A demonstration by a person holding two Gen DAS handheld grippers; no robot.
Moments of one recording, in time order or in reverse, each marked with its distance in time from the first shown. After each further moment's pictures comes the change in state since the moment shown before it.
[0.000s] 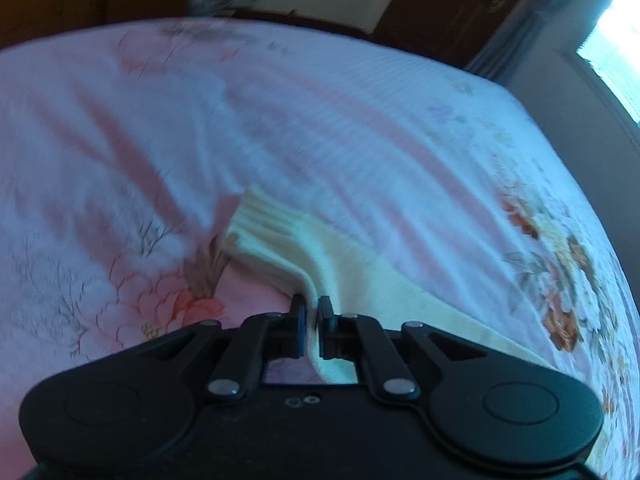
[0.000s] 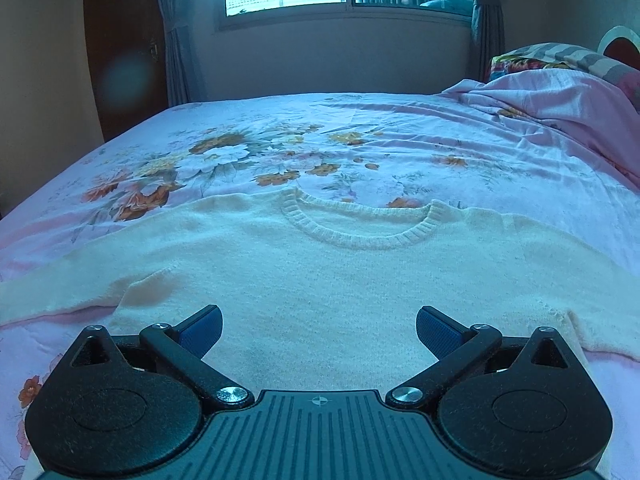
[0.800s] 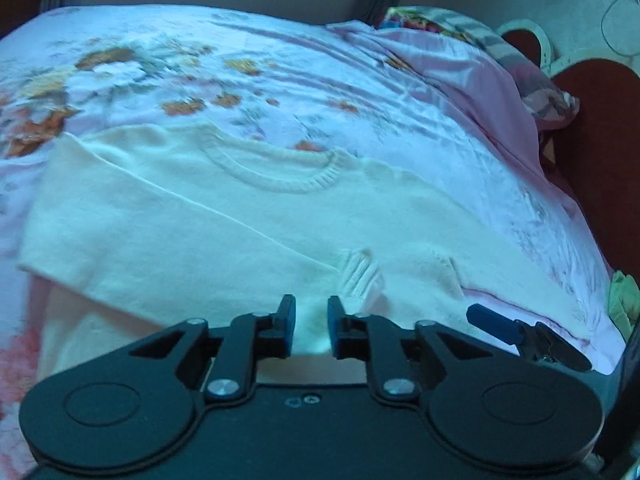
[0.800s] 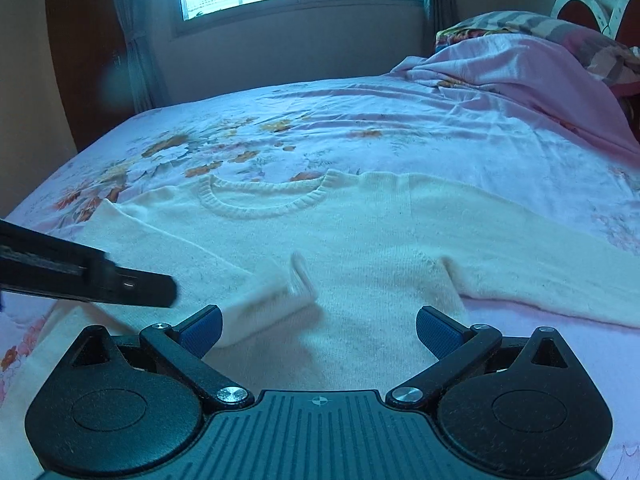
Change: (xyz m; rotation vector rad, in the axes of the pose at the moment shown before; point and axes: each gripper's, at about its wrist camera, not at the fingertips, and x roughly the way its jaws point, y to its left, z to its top) left arm -0.096 -0.237 -0.231 0.920 0.293 -0.659; right arm -0.051 -0.089 -0.024 0.097 0.029 -0.044
